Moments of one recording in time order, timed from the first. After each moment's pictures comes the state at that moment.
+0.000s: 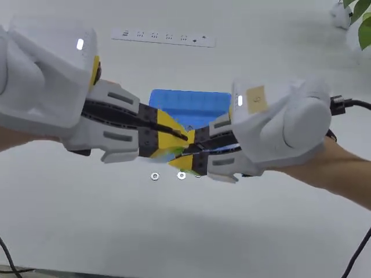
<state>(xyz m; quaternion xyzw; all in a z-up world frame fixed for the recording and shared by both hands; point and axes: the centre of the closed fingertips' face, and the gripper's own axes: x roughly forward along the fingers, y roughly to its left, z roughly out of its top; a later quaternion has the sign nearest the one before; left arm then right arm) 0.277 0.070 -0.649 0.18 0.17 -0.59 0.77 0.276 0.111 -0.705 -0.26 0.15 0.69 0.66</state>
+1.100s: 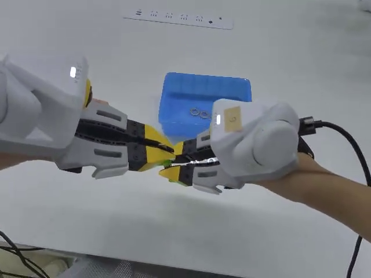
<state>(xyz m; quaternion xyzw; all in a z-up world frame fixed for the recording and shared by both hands) 0.274 0.112 -0.688 0.16 0.22 -0.55 0.79 0.273 0.150 -0.746 -0.24 0.17 0.71 0.64</state>
